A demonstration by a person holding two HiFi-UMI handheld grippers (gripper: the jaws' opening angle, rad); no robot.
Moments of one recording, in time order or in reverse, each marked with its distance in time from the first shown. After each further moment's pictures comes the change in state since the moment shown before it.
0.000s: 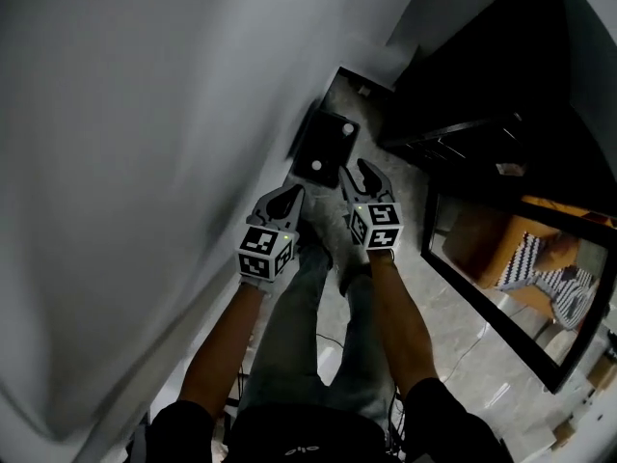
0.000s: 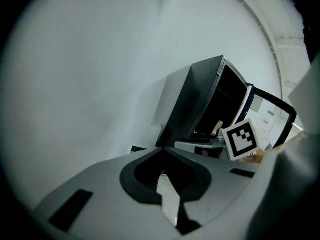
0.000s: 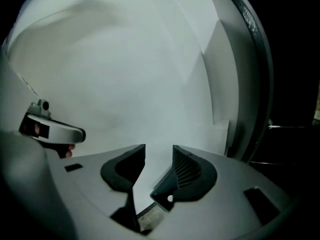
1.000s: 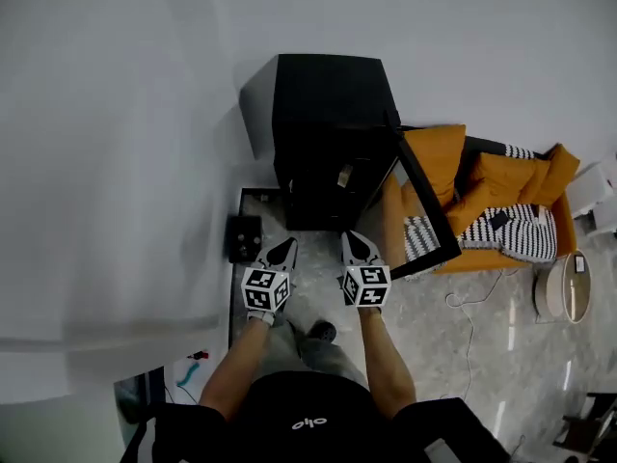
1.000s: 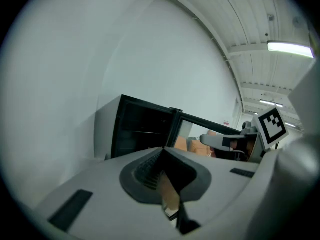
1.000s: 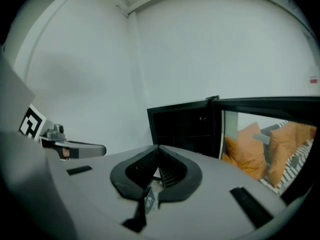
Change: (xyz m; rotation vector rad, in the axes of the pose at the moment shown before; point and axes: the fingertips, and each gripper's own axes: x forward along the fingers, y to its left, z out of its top) left arm -0.126 -0.382 0.120 0.214 -0.153 -0.329; right arm -0.499 -0.042 0.137 0.071 -0.311 -0.418
